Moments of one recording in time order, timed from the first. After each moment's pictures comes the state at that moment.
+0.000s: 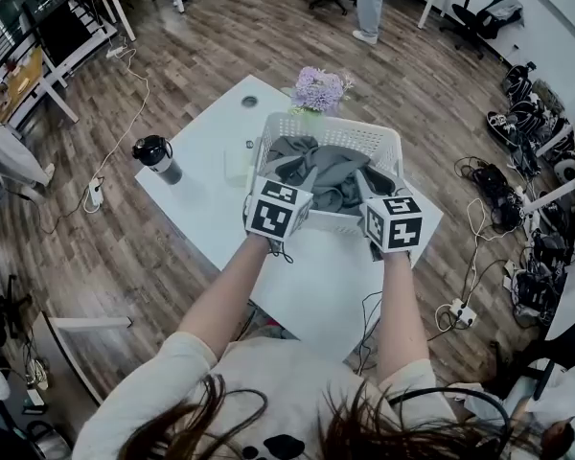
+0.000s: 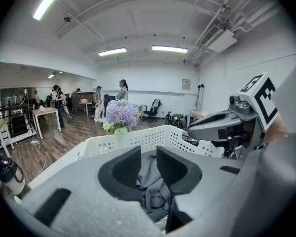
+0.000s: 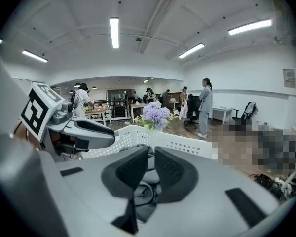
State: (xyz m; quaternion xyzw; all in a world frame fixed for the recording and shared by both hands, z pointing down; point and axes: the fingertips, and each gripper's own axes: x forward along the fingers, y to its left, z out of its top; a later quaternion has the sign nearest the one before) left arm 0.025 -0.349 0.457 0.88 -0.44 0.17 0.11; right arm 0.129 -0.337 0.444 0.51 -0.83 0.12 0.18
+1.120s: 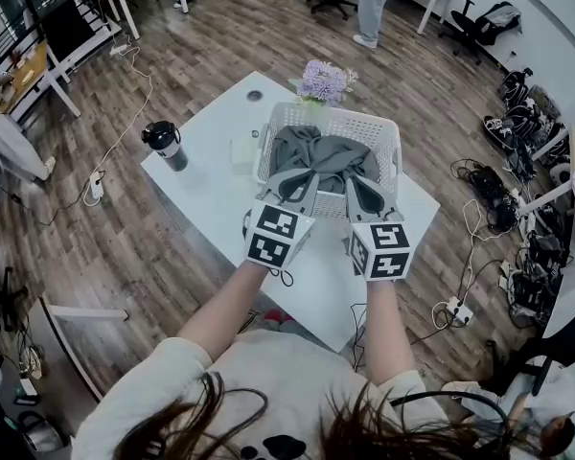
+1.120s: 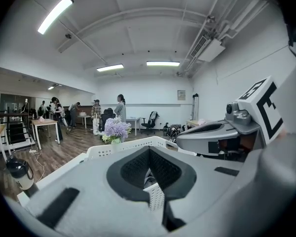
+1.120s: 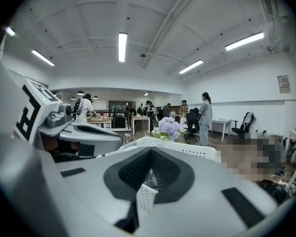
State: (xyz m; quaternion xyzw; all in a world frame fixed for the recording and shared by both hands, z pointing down) left arm 0.026 -0.263 0.412 0.89 -0.43 0.11 0.05; right arm 0.091 -0.256 0.408 0.53 -0.84 0.06 0.12
